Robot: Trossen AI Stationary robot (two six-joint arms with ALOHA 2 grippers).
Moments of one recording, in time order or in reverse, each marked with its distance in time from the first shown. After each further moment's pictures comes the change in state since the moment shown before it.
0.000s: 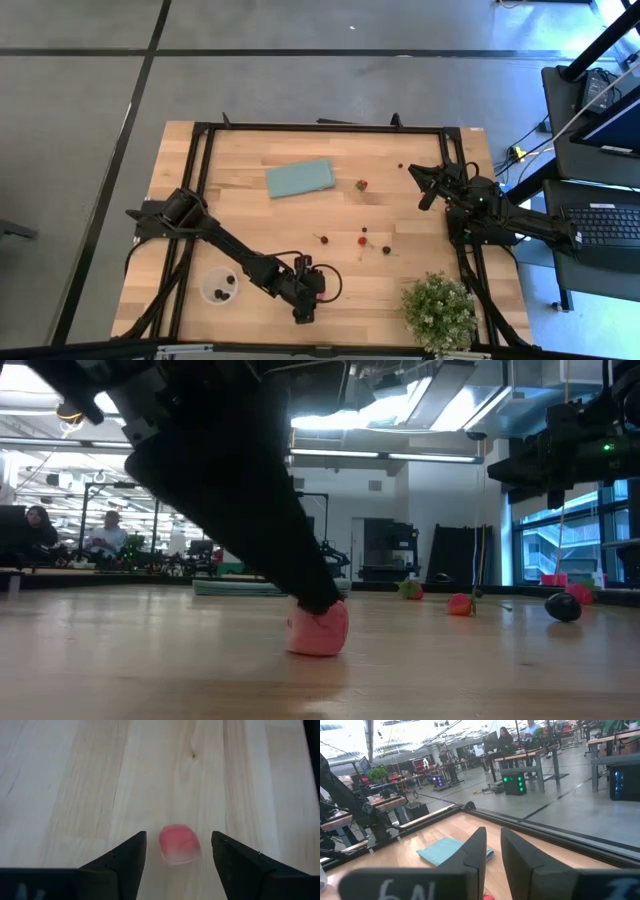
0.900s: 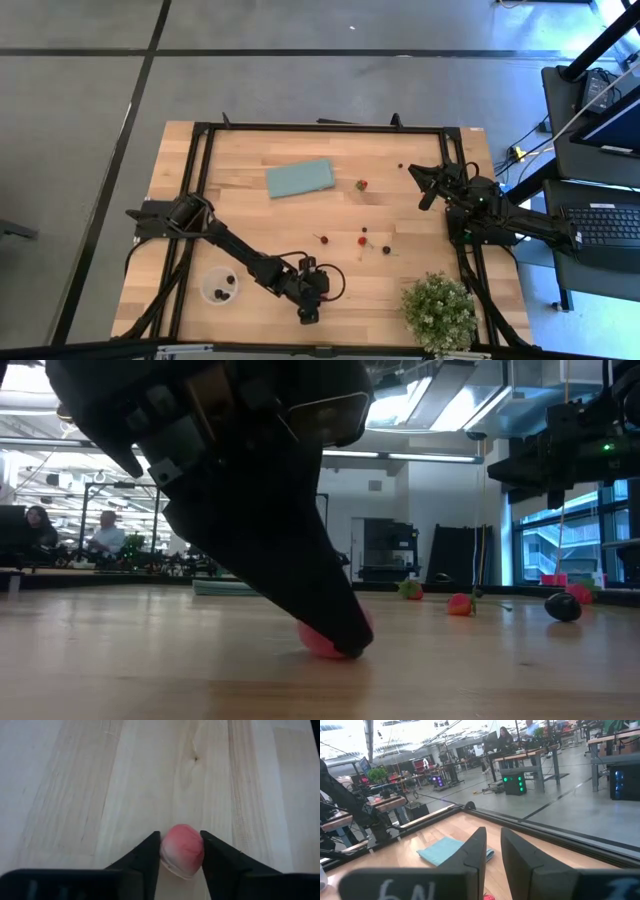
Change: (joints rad) left arm 0.009 0.057 0.001 0.079 0.034 -0.017; right arm 0.000 0.000 0.000 0.000 0.000 0.003
